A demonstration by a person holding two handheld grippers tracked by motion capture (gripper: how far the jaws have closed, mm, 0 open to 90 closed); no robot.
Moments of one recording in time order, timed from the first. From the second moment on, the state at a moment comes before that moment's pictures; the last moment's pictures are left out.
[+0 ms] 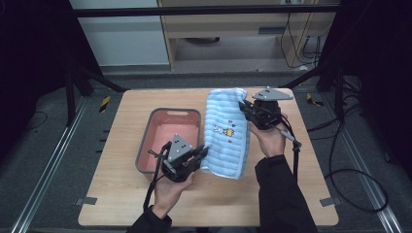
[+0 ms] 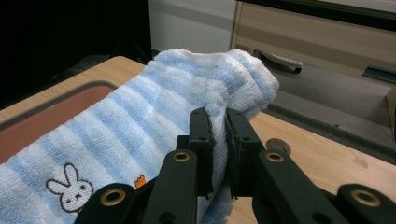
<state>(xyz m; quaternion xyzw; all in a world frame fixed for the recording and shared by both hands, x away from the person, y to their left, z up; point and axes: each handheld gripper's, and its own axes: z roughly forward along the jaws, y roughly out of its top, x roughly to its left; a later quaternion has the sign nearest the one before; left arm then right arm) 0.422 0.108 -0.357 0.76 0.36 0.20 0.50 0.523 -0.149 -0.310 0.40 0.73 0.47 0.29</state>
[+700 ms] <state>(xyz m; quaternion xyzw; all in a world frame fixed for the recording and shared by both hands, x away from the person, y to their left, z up) 0.426 0.161 -0.342 0.74 0.38 0.23 0.50 0.542 -0.096 -0.301 0.38 0.73 0.49 0.28</state>
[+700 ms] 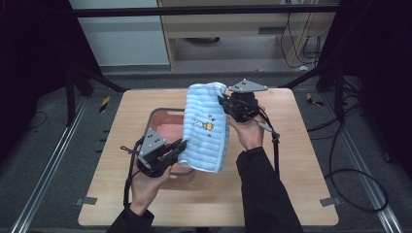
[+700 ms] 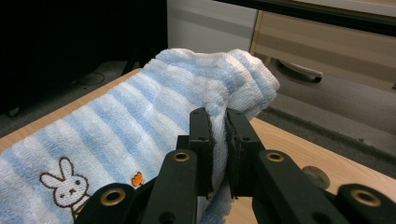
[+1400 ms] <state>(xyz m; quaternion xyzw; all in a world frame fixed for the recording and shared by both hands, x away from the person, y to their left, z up) 0.432 0.202 -0.346 0.72 0.41 0.24 0.50 0.562 -0.046 -0.308 0.36 0.74 0.50 0.27</state>
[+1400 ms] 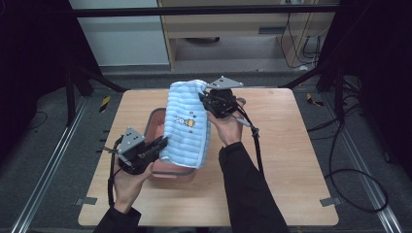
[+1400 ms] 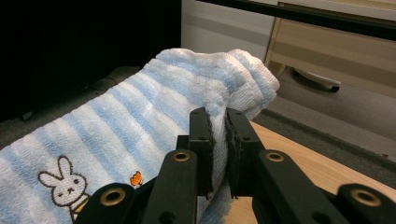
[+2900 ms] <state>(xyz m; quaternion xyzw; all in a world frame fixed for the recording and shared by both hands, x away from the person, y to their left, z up) 0.456 0.233 -0.390 0.74 0.46 0.25 0.43 0.601 0.008 -0.365 0.36 0.76 0.48 0.24</state>
